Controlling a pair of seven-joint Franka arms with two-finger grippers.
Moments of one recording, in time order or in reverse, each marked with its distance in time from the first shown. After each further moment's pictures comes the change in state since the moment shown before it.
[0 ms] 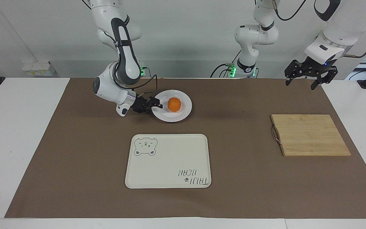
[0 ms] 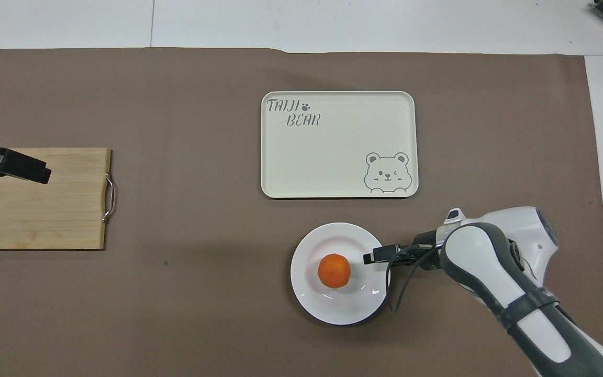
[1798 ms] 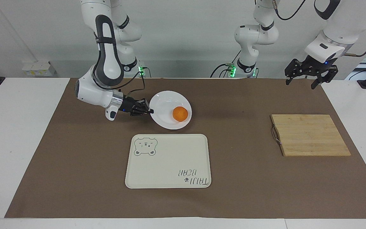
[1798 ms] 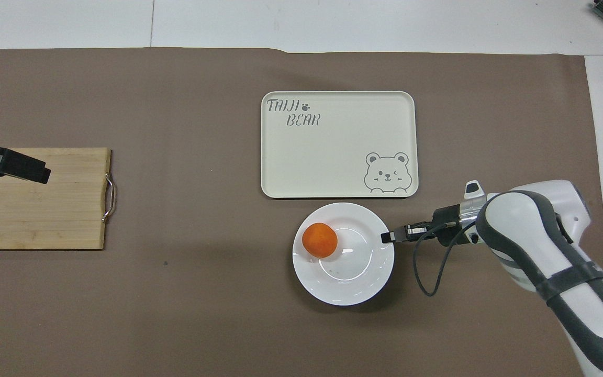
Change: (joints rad) left arm 0.000 0.000 -0.001 0.000 0.000 0.001 0.000; right arm -0.125 0.084 -0.008 0.257 0.049 -0.213 -0.170
